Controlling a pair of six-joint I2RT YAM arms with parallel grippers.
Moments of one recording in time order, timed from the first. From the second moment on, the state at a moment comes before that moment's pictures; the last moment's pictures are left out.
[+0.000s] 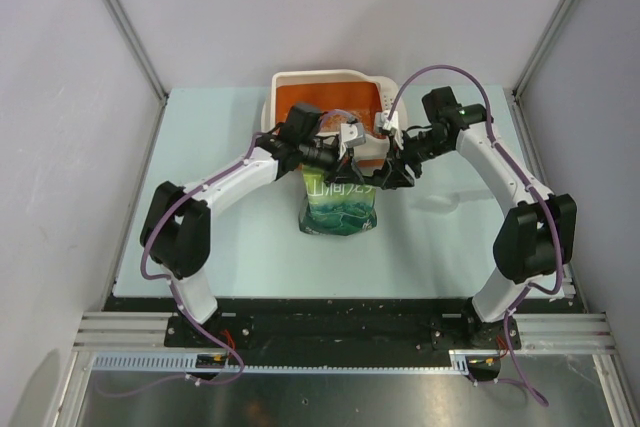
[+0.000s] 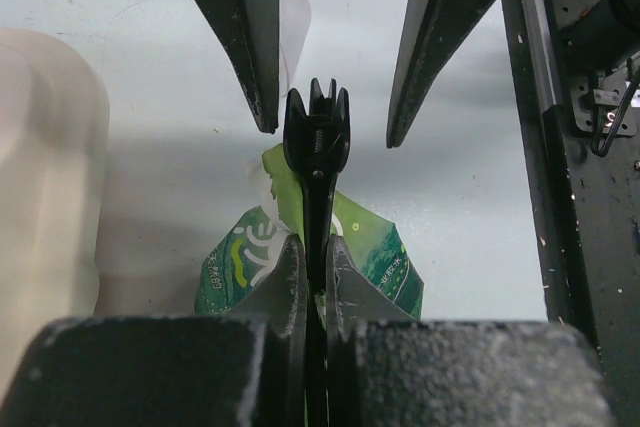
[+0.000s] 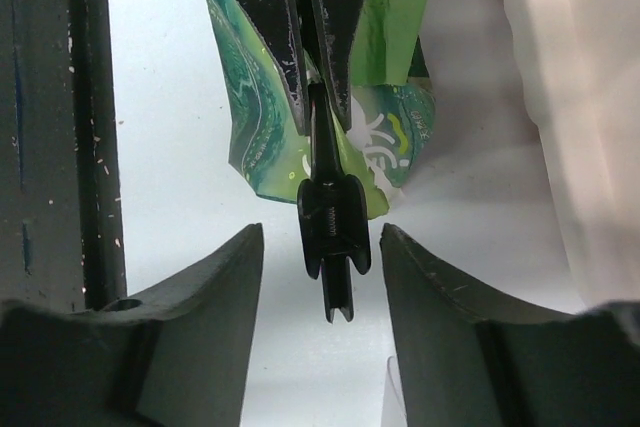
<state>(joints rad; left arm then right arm) -0.60 1.77 1.39 -0.28 0.90 0.40 0.28 1.68 1.55 -1.07 -0.89 -0.98</state>
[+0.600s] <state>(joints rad) -0.60 1.76 1.38 -0.28 0.89 0.40 0.24 1.69 1.58 -1.11 -0.89 -0.95</state>
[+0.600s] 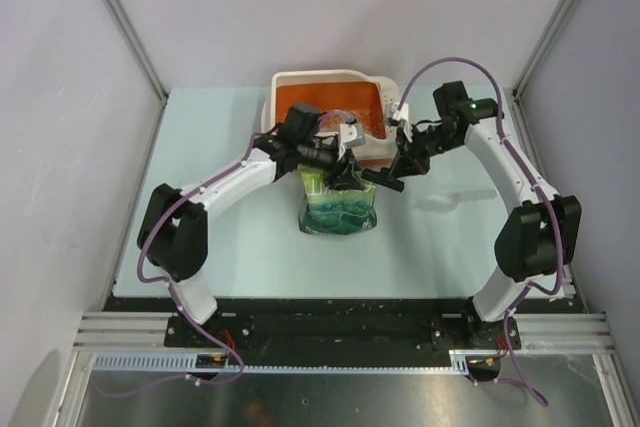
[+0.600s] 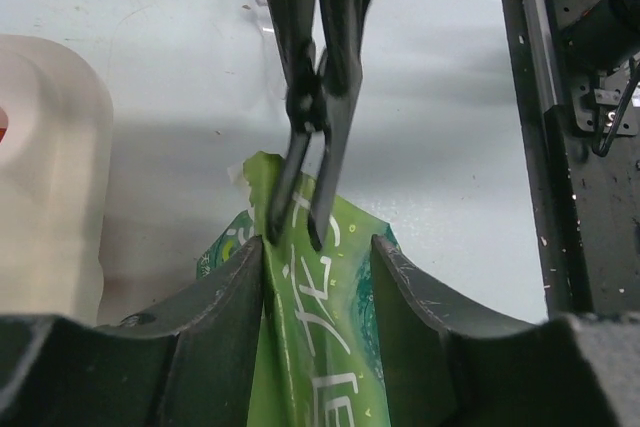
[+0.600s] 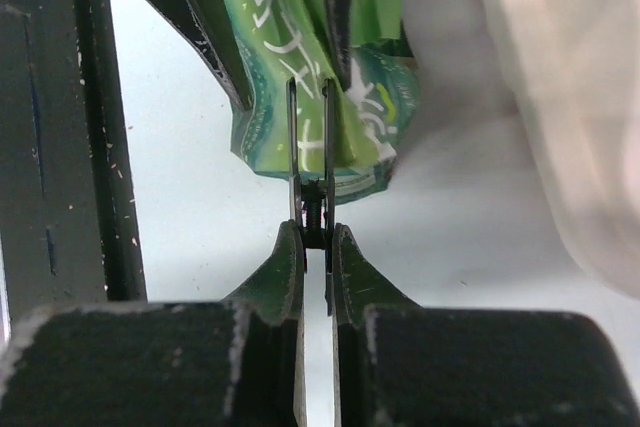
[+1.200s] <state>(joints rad) -0.60 1.74 1.36 -0.28 0.88 0.43 0.24 1.65 1.65 -1.23 -0.80 -1.08</state>
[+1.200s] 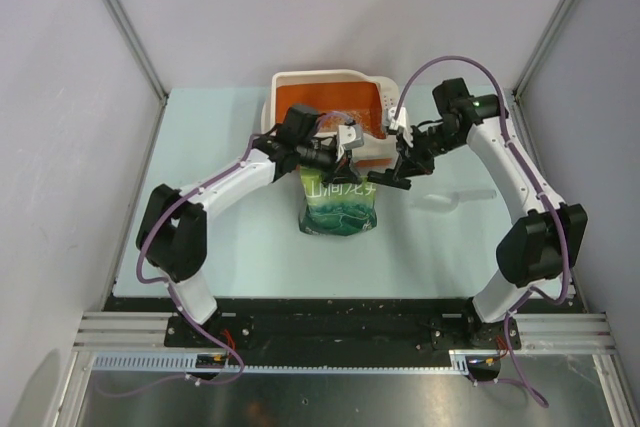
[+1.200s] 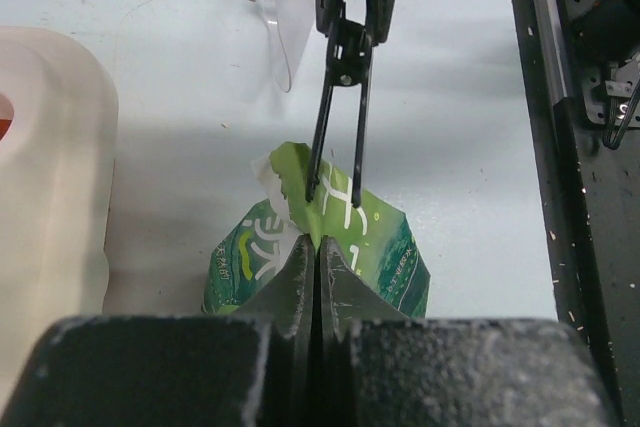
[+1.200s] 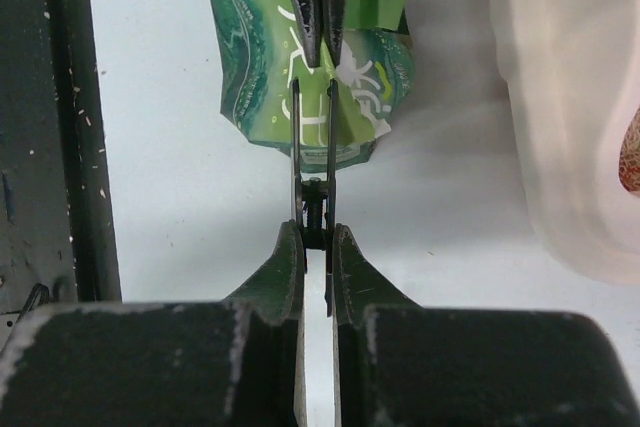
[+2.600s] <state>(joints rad) -0.60 1.77 1.40 -0.31 0.87 0.45 0.22 1.81 1.83 -1.34 -0.80 -1.26</state>
